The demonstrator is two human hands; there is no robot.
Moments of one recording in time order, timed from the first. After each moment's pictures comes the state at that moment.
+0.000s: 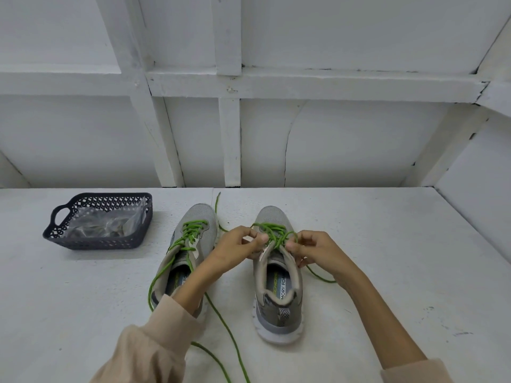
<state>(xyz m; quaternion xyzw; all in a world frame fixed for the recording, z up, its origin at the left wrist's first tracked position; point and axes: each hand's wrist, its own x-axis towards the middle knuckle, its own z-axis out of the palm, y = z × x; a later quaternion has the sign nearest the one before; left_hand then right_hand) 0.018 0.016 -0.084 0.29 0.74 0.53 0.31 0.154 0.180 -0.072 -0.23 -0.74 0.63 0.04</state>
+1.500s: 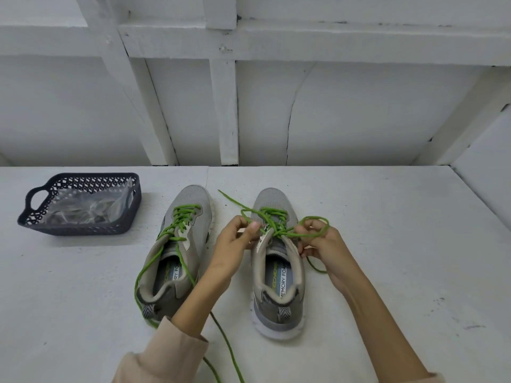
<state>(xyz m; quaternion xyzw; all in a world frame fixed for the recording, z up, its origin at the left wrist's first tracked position) 0.039 0.021 -0.106 0.16 0.68 0.66 0.27 0.152 0.174 -0.094 -0.29 -0.62 0.72 0.13</state>
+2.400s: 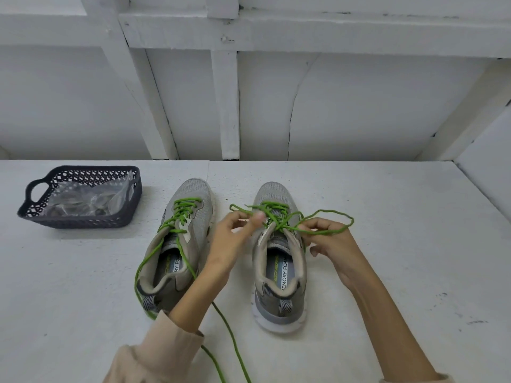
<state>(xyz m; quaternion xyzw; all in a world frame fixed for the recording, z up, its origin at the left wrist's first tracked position) 0.046 0.016 -0.097 0.15 0.69 0.66 0.24 0.163 0.176 -0.089 -0.29 -0.65 0.69 0.14</state>
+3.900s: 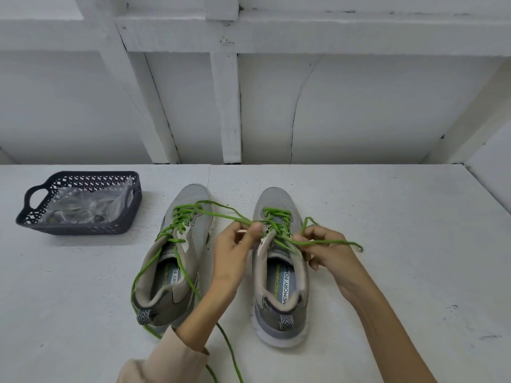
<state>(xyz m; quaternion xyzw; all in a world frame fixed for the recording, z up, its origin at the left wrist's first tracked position) 0.054 0.026 -0.104 0.12 0.69 0.69 0.16 0.159 0.170 -0.086 -0.27 -0.66 0.70 0.09</state>
